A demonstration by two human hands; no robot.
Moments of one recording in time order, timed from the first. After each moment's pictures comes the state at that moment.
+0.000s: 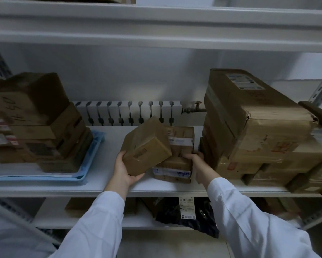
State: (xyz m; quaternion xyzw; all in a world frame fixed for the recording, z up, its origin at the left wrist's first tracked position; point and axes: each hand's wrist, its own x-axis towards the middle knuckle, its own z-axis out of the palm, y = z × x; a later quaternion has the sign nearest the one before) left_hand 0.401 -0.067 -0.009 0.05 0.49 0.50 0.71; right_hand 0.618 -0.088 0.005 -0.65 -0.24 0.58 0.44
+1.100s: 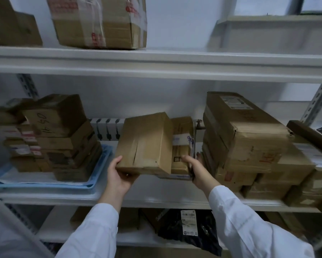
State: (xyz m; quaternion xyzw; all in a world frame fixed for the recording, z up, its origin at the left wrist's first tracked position) left_hand 0.376 -0.113 0.036 0.08 0.35 0.63 0.69; right_hand 0.624 -0.077 -0.006 -0.54 -0.31 0.61 0.48
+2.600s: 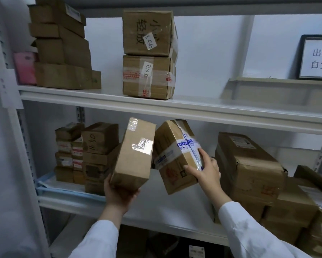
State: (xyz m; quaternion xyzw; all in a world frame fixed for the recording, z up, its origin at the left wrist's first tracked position) left_hand 0.337 -0.201 0.081 0.13 0.23 0.71 0.66; right_hand 0.580 -0.187 0.141 -0.60 -0.63 0.21 0.45
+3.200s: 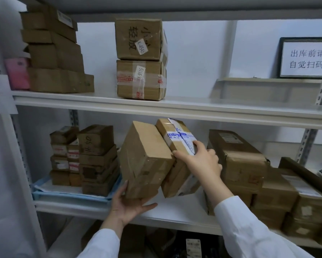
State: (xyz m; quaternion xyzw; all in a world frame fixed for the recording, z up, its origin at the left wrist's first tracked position) left_hand 0.348 -0.239 0.070 0.16 0.20 0.57 0.78; right_hand 0.559 -0.256 0.210 -0.70 -0.60 0.14 0.37
